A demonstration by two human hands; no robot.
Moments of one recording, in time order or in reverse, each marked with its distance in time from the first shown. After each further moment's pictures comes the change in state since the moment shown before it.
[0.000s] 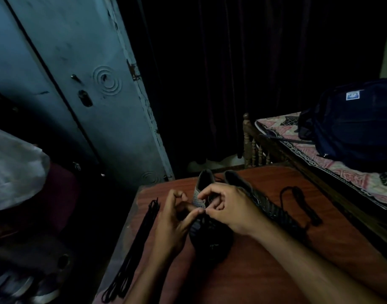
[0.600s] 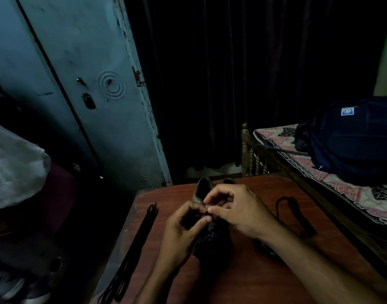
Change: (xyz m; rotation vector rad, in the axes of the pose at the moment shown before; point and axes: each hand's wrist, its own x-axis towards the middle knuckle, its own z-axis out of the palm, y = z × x) left_hand -0.010 0.026 0.016 -0.106 -0.022 -0.022; right_hand -0.008 -0.019 -0.024 0.046 0.042 -0.042
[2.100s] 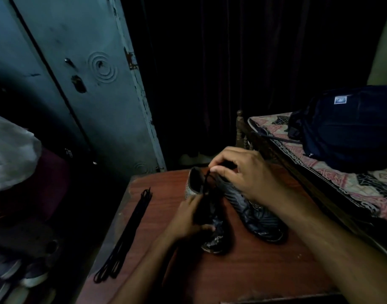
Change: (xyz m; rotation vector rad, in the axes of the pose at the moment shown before) left_hand 0.025 -0.068 0.005 0.686 -0.419 -0.146; right_hand 0.008 -0.016 -0.044 -0.385 0.129 -0.432
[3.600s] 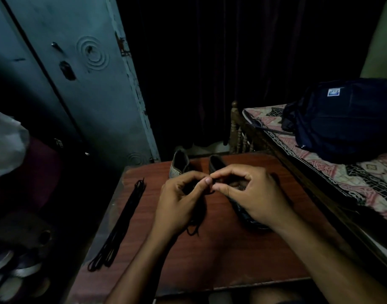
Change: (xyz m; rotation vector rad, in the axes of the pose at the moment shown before) left_hand -0.051 0.105 -0.048 -0.559 0.419 0.155; right_hand -0.053 -0.026 -0.002 0.350 0.011 0.343
